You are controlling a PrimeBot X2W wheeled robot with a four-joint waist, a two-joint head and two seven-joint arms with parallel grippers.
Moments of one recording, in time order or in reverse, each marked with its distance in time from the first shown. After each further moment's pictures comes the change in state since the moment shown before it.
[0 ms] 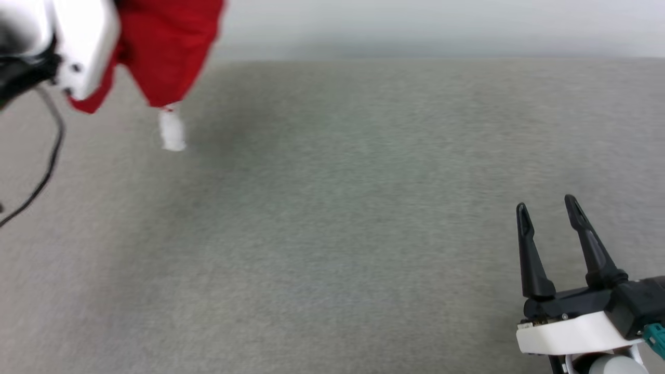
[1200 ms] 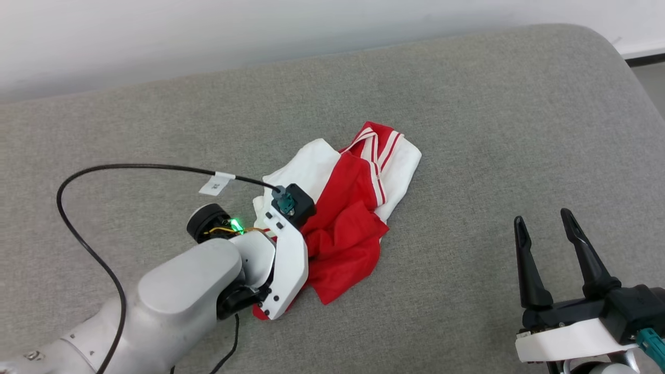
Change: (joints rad) left arm 0.415 -0.358 -0.418 0.221 -0.149 0.000 -0.356; right arm 0.021 0.000 -0.007 0.037 0.001 0.000 0.000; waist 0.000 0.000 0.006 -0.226
